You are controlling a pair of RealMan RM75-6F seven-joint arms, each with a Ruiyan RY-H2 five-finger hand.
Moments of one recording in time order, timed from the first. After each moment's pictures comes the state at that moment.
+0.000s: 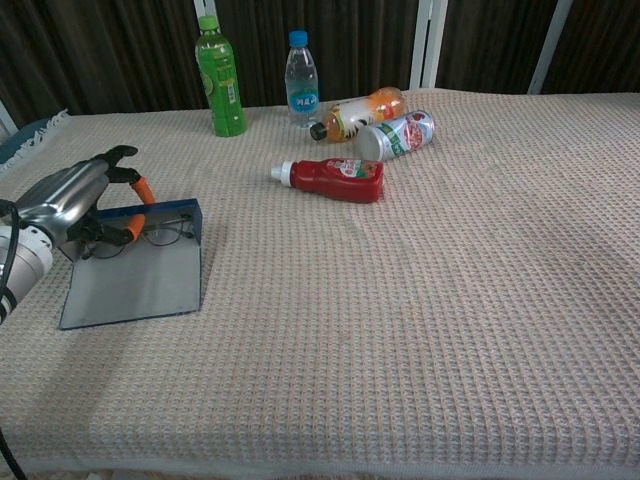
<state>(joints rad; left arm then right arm) -0.57 -1.84 -0.24 -1.04 1.19 1.21 0.13 0.08 -1.07 0.00 -1.62 -1.60 1.47 0.02</state>
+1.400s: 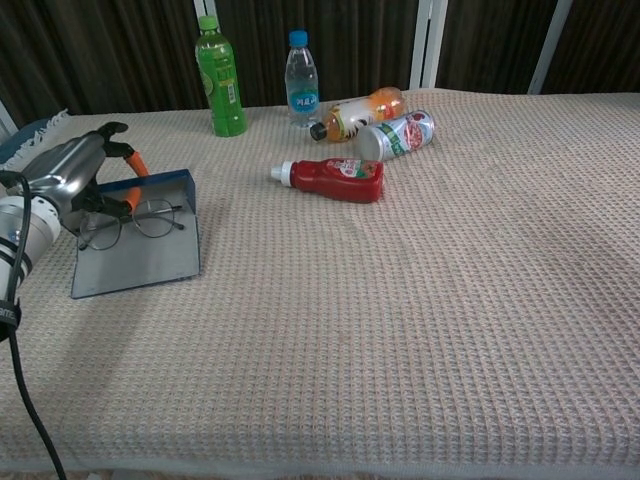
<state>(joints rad) -0.64 -1.88 -0.33 -0.90 1.17 1.16 0.12 0.08 -1.07 0.00 -1.62 -1.60 1.48 0.03</state>
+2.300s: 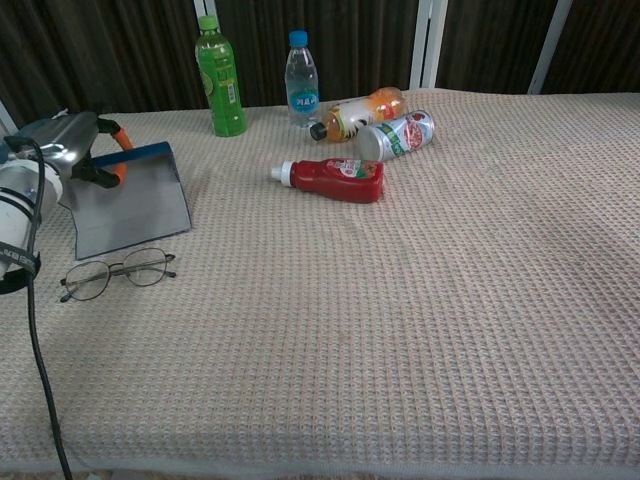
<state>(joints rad) -0.79 -1.95 -0.41 -0.54 1.11 0.99 0.06 0.08 -1.06 0.02 -1.62 -1.58 1.48 0.06</state>
